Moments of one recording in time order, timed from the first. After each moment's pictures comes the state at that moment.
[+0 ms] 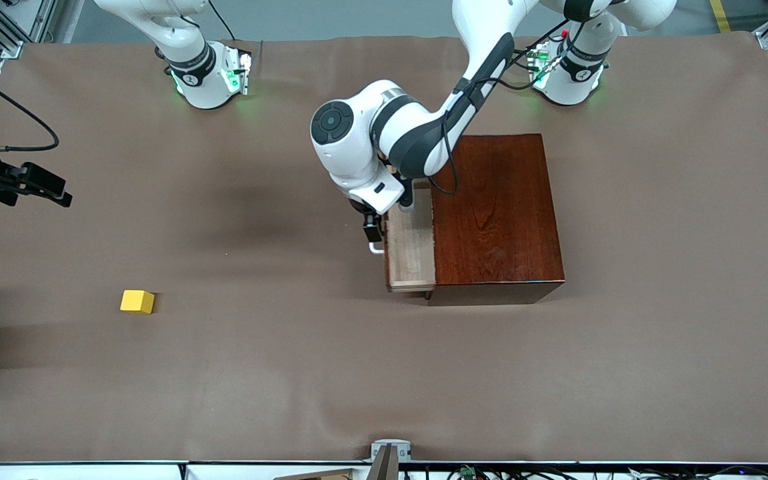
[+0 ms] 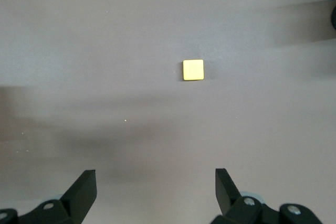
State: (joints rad) left arm -0.96 0.78 0.14 -1.17 0.06 1.74 -2.49; right arm -0.04 0.02 -0.02 -1.63 0.04 1.65 -0.01
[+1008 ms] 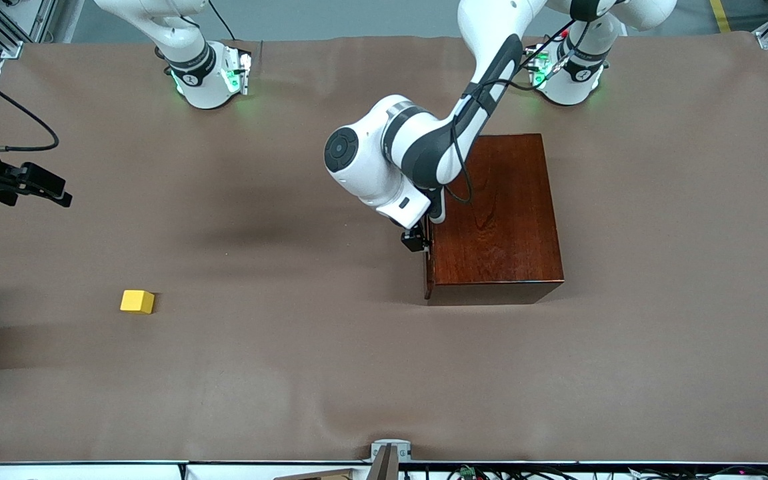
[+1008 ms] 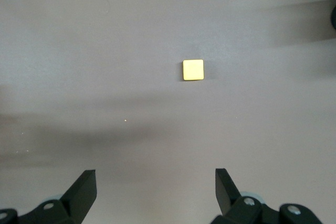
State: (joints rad) left arm -0.97 0.78 0.18 -1.19 0.17 1.64 -2.42; right arm -0.04 0.02 -0.02 -1.63 0.04 1.65 -0.01
